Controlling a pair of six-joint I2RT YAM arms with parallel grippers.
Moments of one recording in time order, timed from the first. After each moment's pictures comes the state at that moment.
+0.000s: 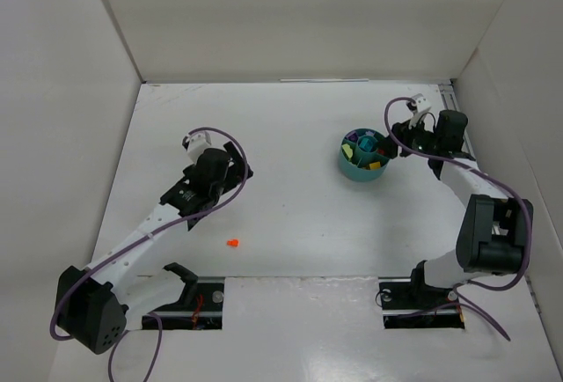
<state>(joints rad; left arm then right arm) -0.53 1.02 0.72 -0.37 -0.38 -0.86 -0.14 1.47 0.88 0.08 -0.74 -0.17</state>
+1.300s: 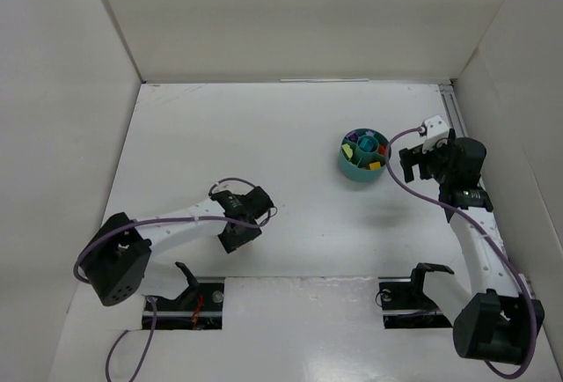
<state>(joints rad) -0.87 1.31 0.70 -0.87 -0.29 -1.40 -0.14 0.94 0.69 -0.18 -0.31 -0.40</state>
